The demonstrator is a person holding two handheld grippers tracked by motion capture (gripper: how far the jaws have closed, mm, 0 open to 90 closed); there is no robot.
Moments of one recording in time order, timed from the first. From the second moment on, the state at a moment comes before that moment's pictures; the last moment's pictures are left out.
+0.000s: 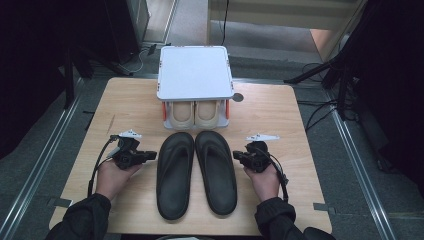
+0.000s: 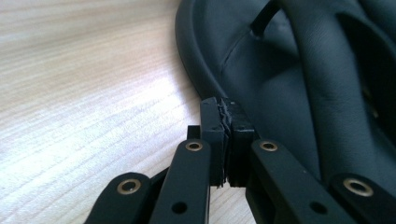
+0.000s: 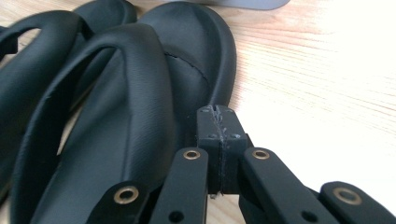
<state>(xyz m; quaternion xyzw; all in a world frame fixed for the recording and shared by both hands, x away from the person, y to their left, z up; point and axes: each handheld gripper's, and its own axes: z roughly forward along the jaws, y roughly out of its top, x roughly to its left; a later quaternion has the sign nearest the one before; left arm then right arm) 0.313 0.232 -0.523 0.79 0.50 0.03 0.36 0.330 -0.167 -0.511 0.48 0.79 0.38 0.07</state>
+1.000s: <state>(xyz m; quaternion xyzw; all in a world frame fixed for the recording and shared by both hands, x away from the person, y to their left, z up) 0.301 0.213 -0.523 0.81 0.47 0.02 0.35 0.338 -0.164 -0.520 0.48 0.79 0.37 0.06</state>
